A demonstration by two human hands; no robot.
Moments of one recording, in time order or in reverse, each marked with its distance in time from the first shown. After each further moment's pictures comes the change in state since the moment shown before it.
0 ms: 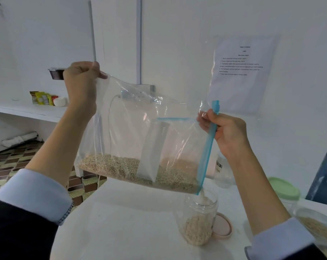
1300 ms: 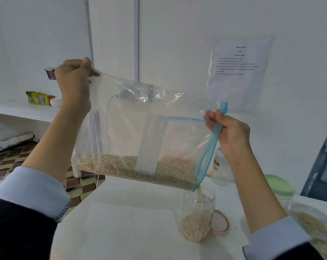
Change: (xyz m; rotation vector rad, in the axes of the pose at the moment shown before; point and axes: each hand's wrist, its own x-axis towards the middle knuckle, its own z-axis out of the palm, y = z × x) left_hand -0.006 0.014 -0.003 -0.021 0.057 0.012; right_hand 0.000 0.005 -0.013 0.077 0.075 -0.029
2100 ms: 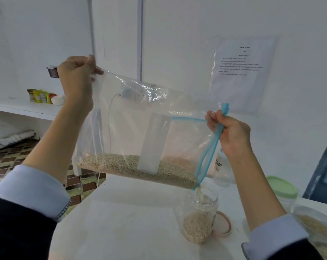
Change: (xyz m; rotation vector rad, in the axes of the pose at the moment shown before) left_hand -0.001 0.001 -0.004 -0.015 -0.040 0.021; right_hand 0.007 0.006 0.004 0.005 0.002 0.037
